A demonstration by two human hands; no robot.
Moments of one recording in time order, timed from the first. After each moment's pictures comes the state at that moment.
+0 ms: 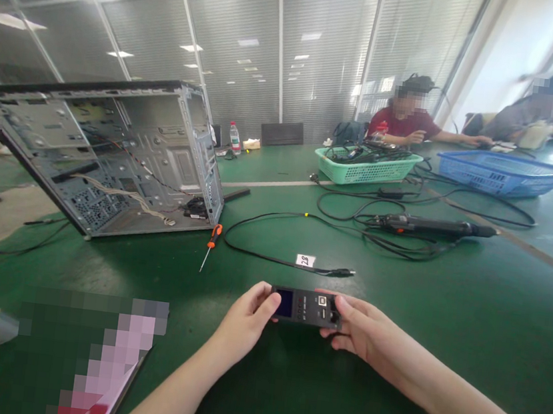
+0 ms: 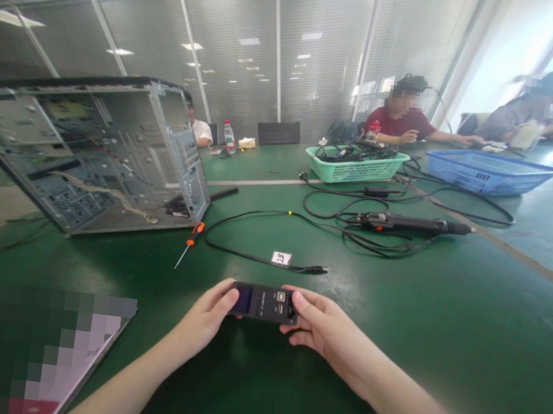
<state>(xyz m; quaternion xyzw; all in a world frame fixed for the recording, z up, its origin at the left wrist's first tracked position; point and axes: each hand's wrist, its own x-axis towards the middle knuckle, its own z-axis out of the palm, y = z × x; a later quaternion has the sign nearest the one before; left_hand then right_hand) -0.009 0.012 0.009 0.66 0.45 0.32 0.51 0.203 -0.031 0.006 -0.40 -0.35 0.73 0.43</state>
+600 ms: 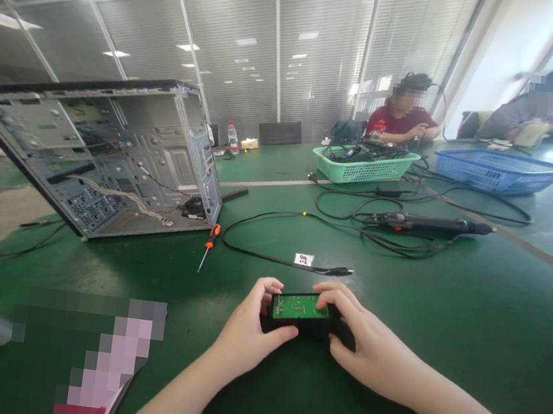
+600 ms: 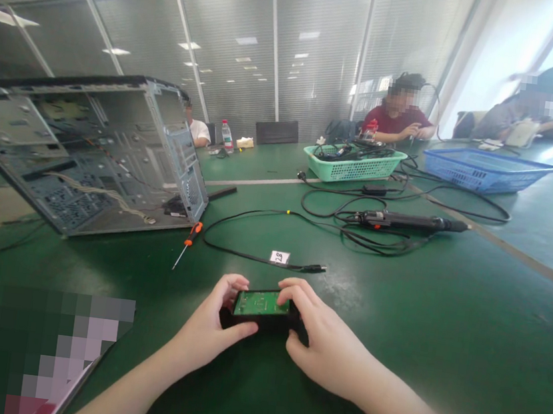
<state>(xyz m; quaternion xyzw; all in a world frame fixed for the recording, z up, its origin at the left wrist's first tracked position) -0.008 0.004 -0.002 0.74 0.45 0.31 0.39 0.205 -0.039 0.011 -0.47 -0.79 0.24 0.31</state>
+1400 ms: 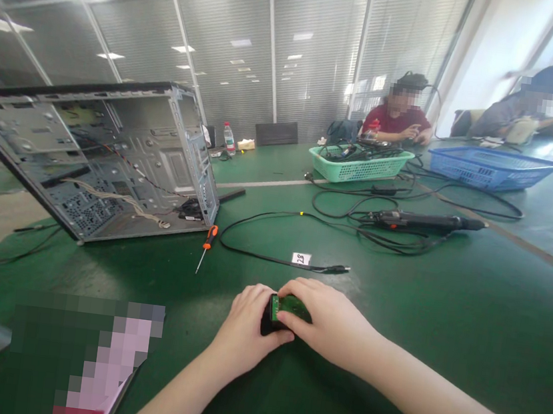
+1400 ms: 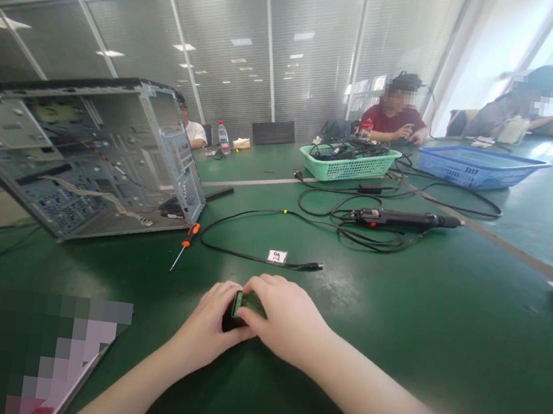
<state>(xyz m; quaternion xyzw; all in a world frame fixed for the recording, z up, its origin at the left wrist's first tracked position) -0.009 0.007 0.002 0.84 0.46 0.20 0.22 0.163 -0.016 0.036 -0.52 -0.81 0.19 0.21</state>
